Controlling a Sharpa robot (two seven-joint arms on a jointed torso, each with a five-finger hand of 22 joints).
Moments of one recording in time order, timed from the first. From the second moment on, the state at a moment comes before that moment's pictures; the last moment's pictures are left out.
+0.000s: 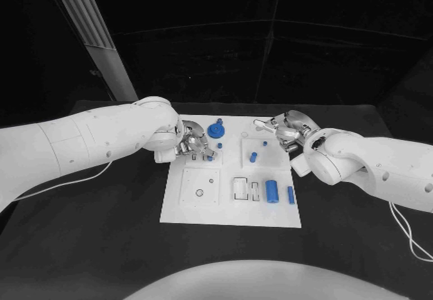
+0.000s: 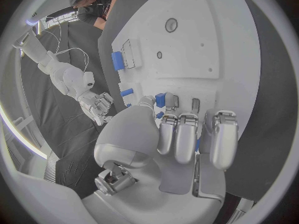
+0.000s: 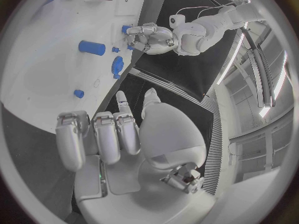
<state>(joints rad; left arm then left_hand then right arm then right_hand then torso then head) 1.38 -0.50 -0.23 1.20 -0.78 0.29 -0.43 1.29 0.18 -0.17 0.29 0.65 0.59 0.08 0.86 0.65 1.47 0.03 1.57 1.31 1.47 -0.02 1.57 1.31 0.01 1.46 0.10 1.57 1.31 1.16 -0.88 -0.06 1.57 -0.59 -0.47 -0.04 1.22 0.11 -0.14 0.29 0.06 0.88 0.19 0.17 0.09 1.47 0.11 1.57 1.31 1.47 0.06 1.57 1.31 0.01 1.47 0.16 1.57 1.31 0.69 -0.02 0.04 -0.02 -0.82</state>
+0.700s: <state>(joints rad) 1.38 -0.51 -0.23 1.20 -0.78 0.29 -0.42 1.35 0.11 -0.01 0.28 0.84 0.61 0.07 0.84 0.70 1.47 0.02 1.57 1.31 1.47 -0.03 1.57 1.31 0.01 1.47 0.09 1.57 1.31 1.16 -0.88 -0.06 1.56 -0.59 -0.47 -0.04 1.23 0.13 -0.15 0.29 0.06 0.88 0.19 0.18 0.09 1.47 0.11 1.57 1.31 1.47 0.06 1.57 1.31 0.01 1.47 0.16 1.57 1.31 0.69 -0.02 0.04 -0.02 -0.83</state>
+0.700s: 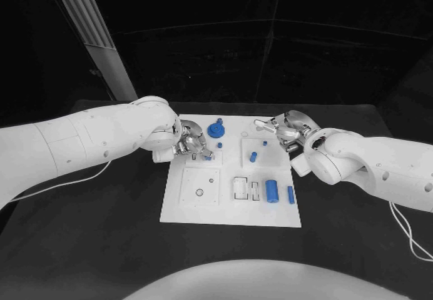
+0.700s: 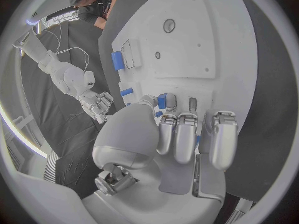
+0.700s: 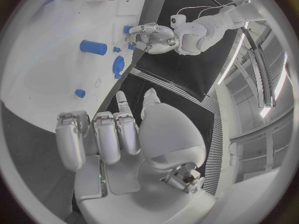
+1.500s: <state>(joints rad) 1.42 -0.58 -0.23 1.24 -0.73 0.30 -0.37 1.39 0.04 0.09 0.27 0.79 0.62 0.08 0.83 0.72 1.47 0.01 1.57 1.31 1.47 -0.04 1.57 1.31 0.01 1.47 0.08 1.57 1.31 1.15 -0.88 -0.06 1.55 -0.60 -0.47 -0.05 1.24 0.13 -0.15 0.29 0.06 0.88 0.19 0.18 0.09 1.47 0.11 1.57 1.31 1.47 0.06 1.57 1.31 0.01 1.47 0.16 1.57 1.31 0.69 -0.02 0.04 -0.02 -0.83</state>
